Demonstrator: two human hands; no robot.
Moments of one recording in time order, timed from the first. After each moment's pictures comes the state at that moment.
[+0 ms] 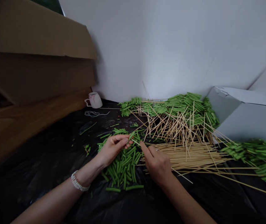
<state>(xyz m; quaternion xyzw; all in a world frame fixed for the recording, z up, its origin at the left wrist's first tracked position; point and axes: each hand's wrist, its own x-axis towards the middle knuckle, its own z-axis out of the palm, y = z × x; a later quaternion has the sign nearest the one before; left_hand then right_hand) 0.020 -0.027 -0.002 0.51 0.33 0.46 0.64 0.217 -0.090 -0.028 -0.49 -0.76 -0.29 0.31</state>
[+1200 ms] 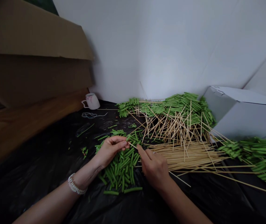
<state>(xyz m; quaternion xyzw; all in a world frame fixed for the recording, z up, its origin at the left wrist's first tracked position) 0.019 -0.026 -0.002 0.47 0.33 0.47 0.67 0.210 -0.095 -0.025 -0.46 -0.77 -0.26 0.35</state>
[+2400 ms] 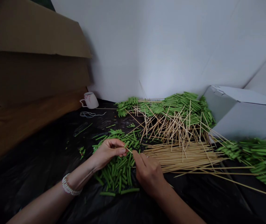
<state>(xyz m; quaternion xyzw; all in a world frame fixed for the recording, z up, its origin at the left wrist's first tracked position) 0.015 -0.030 0.005 0.51 0.34 0.39 0.69 0.202 -0.099 -0.035 -0.42 -0.79 -0.22 0.38</state>
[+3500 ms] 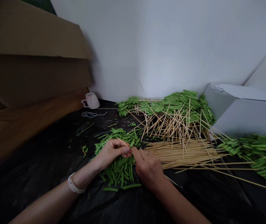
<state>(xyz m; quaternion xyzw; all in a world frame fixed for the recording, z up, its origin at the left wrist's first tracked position) 0.021 -0.038 0.000 0.58 0.34 0.37 0.65 0.194 -0.099 -0.024 -0.46 -0.79 -0.24 0.34</state>
